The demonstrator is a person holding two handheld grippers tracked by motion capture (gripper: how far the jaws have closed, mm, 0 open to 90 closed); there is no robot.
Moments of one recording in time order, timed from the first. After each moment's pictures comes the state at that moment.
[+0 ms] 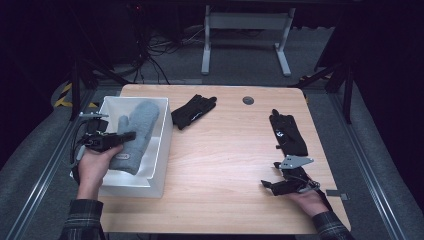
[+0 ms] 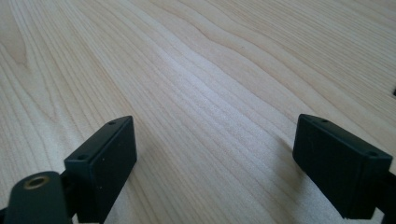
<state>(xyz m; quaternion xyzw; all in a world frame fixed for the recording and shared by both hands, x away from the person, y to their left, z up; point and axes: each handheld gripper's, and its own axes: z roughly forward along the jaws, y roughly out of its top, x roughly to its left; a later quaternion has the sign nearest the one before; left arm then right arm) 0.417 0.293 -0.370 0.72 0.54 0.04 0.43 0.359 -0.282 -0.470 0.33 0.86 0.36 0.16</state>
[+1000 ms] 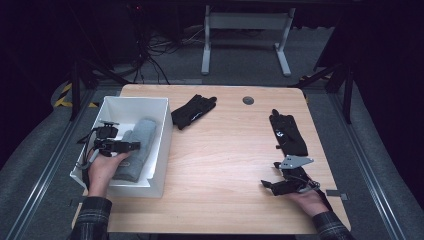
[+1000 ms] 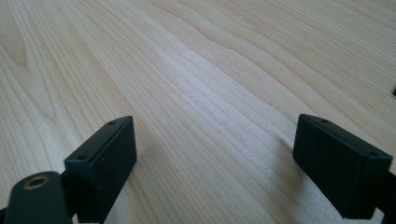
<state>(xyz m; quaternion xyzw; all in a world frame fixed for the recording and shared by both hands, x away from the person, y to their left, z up) 0.438 0.286 -0.414 0.73 0.60 0.07 0.33 0.359 -0.282 -0.470 0.33 0.86 0.36 0.16</state>
